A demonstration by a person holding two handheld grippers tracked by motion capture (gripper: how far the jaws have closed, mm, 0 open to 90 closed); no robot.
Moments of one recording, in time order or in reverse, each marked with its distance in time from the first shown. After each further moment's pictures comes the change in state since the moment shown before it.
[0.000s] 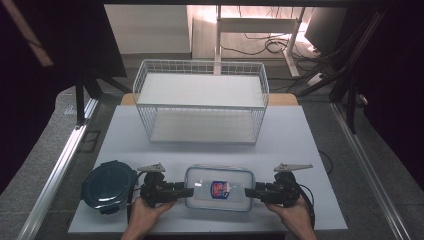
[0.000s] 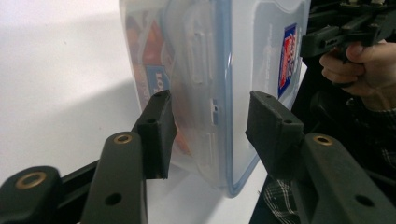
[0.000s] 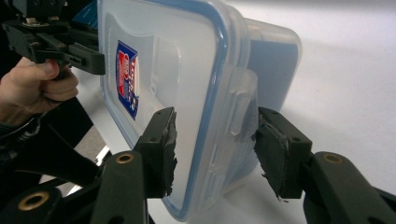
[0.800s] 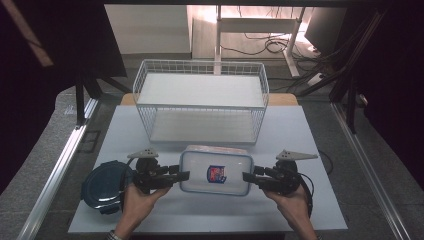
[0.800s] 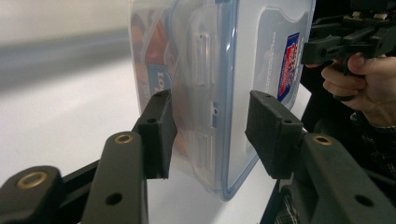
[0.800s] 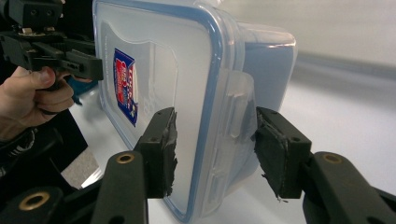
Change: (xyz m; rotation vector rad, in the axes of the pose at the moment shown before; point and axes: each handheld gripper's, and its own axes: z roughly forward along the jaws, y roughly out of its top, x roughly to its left) left arm -0.021 0.047 -0.033 -0.084 0.074 0.093; right arm 0.017 0.036 -0.011 -0.148 -0.006 -0.088
